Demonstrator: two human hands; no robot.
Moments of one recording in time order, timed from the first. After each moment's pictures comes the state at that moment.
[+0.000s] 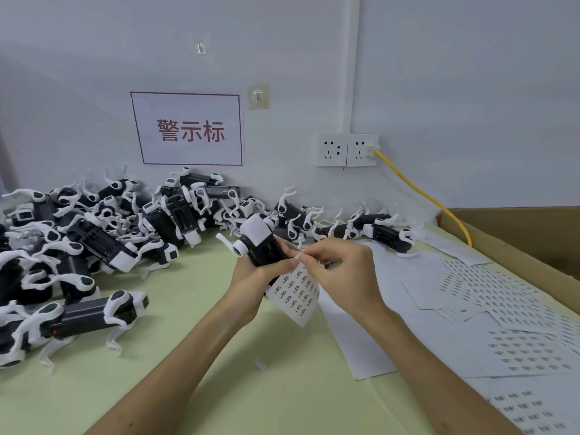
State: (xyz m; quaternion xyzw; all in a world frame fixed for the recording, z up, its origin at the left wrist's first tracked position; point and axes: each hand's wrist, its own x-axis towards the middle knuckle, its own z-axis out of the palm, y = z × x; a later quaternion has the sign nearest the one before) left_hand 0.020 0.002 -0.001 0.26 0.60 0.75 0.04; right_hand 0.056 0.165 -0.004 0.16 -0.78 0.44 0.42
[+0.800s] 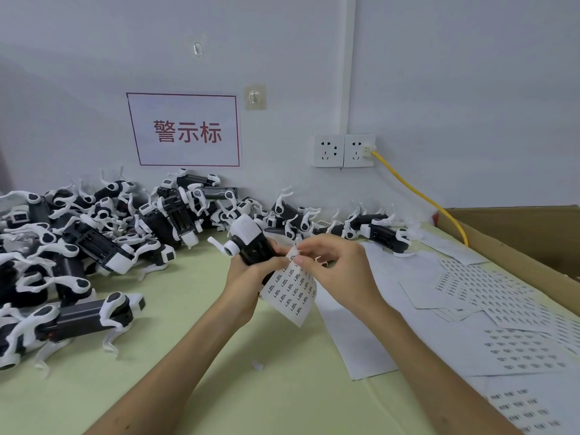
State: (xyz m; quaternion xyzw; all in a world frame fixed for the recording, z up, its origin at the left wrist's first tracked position) left_hand 0.018 0.001 -0.001 0.22 0.60 0.77 0.03; right_hand 0.059 0.166 0.005 0.13 -0.80 0.49 0.32
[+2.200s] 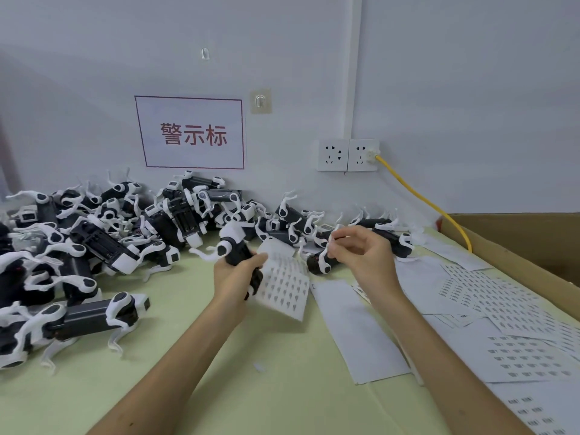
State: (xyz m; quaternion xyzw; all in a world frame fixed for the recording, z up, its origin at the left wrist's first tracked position) left_hand 0.001 -0.009 -0.004 -0.02 0.61 0.79 -0.03; right_hand 0.055 0.193 0.012 0.02 -0.72 0.62 0.31
